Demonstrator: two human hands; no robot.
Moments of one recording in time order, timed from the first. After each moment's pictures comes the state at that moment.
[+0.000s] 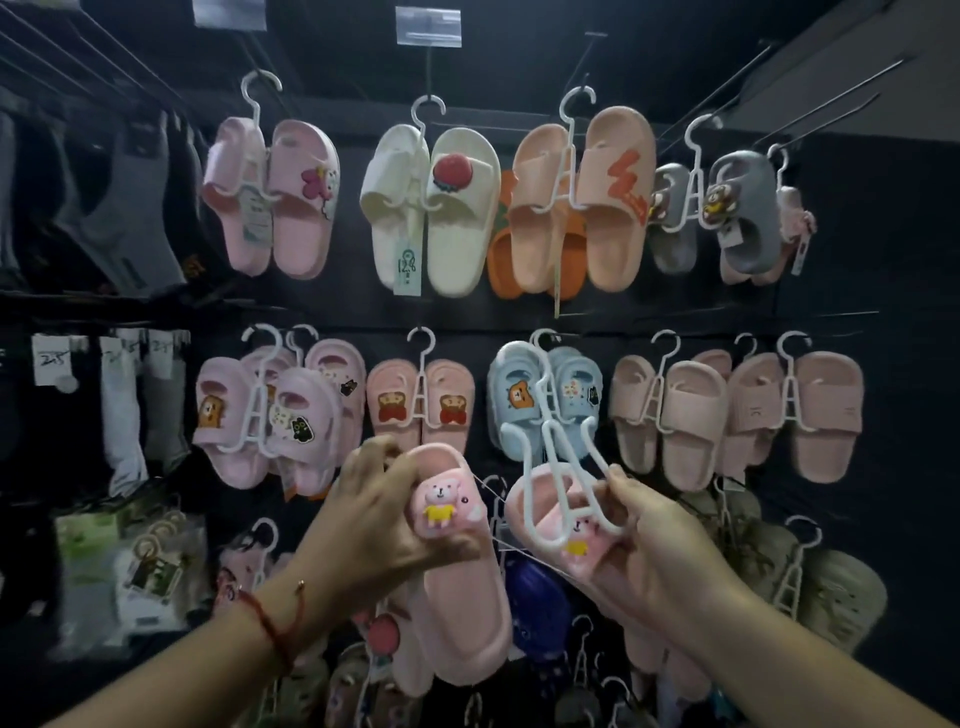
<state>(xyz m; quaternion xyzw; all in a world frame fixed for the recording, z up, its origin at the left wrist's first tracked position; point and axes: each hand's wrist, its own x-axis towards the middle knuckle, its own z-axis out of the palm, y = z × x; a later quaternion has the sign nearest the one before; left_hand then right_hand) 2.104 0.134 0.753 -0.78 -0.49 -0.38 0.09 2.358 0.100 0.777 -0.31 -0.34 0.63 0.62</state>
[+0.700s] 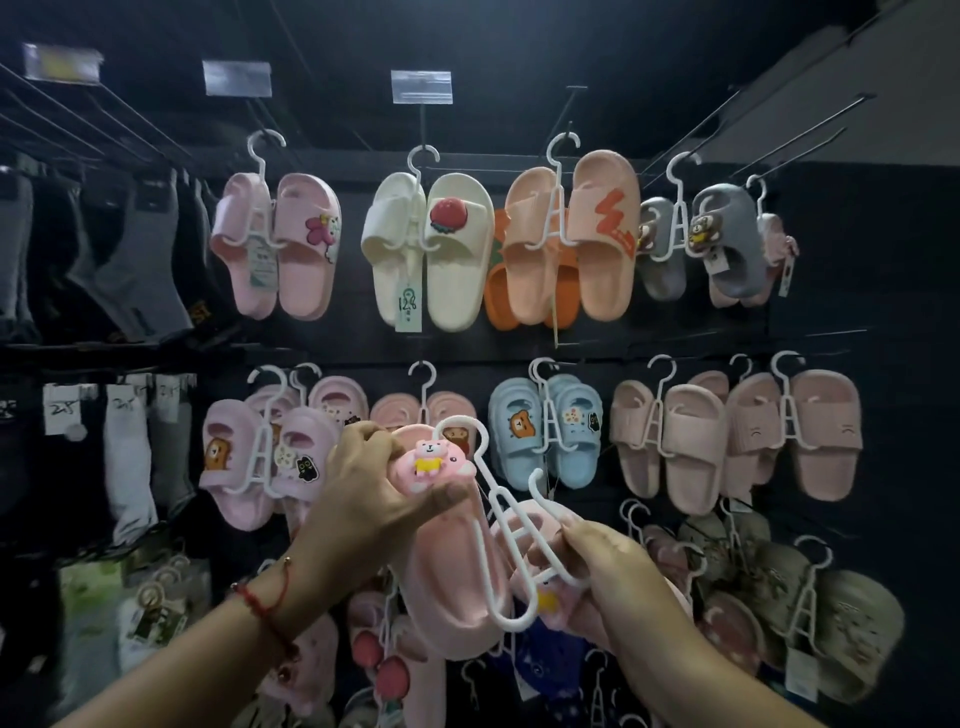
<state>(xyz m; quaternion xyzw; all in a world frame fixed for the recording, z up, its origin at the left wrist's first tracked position) 2.096 0.139 0.802 -0.73 -0.49 -0.49 0.02 2.331 0.094 0.766 -0.40 -0.49 0.51 0.58</state>
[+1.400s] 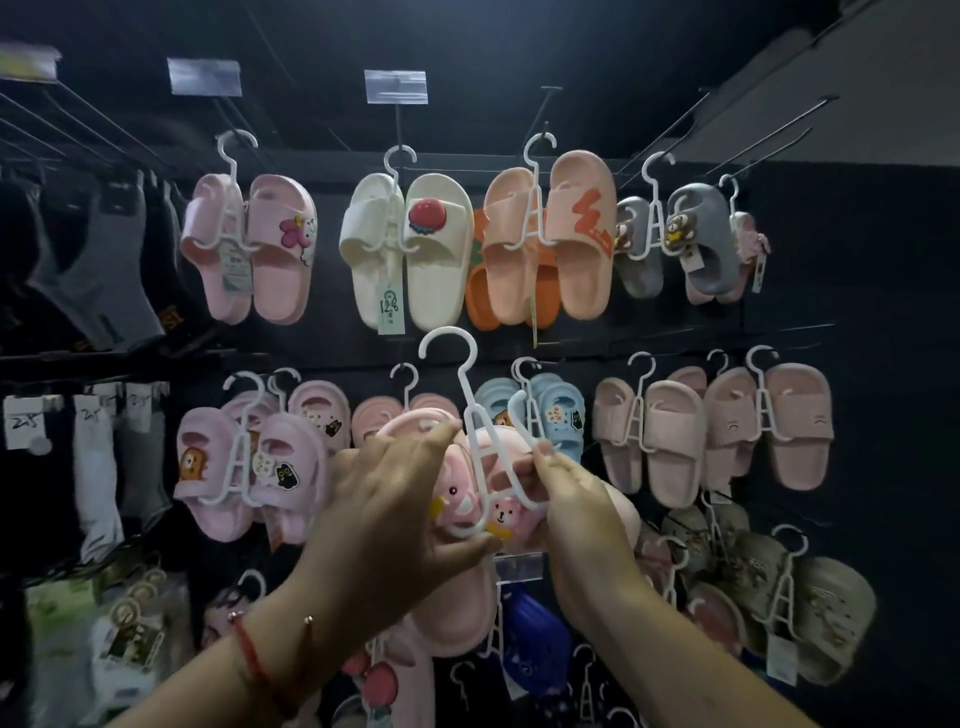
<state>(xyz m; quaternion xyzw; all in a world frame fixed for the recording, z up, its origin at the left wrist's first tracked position) 2.133 0.100 0.806 -0.77 -0.46 -0.36 0.26 2.310 0.105 0.801 -0.35 -0.51 0.43 0.66</state>
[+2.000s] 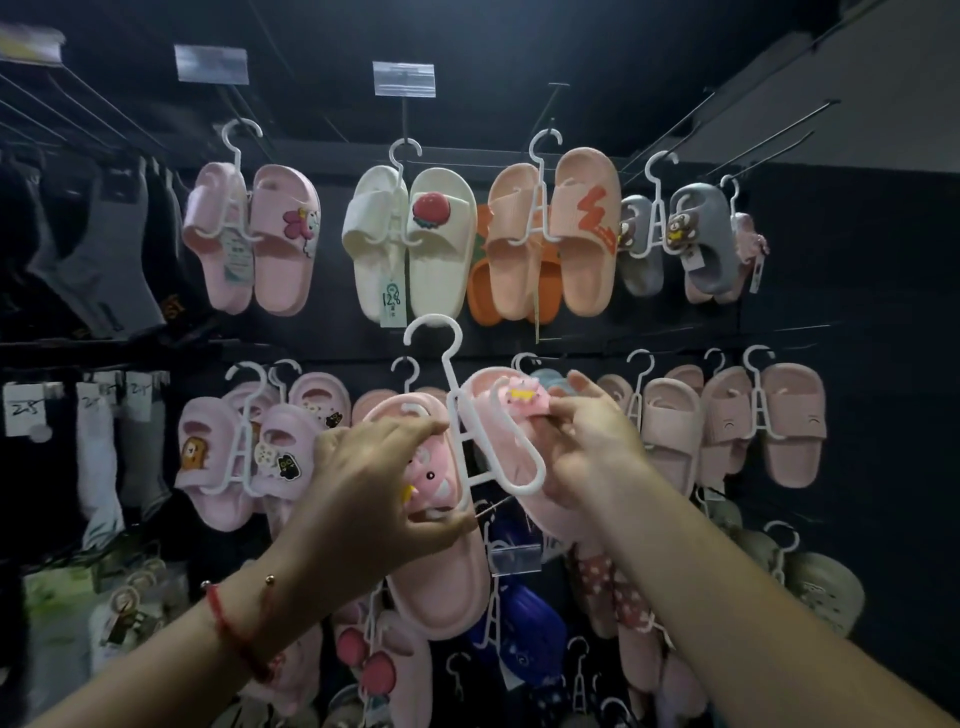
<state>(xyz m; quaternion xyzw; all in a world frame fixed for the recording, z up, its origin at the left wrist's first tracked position) 2.112 0.098 0.817 -0.79 -0.40 -0.43 0.20 2.316 0.137 0.866 -0.23 -0.23 0.60 0.73</state>
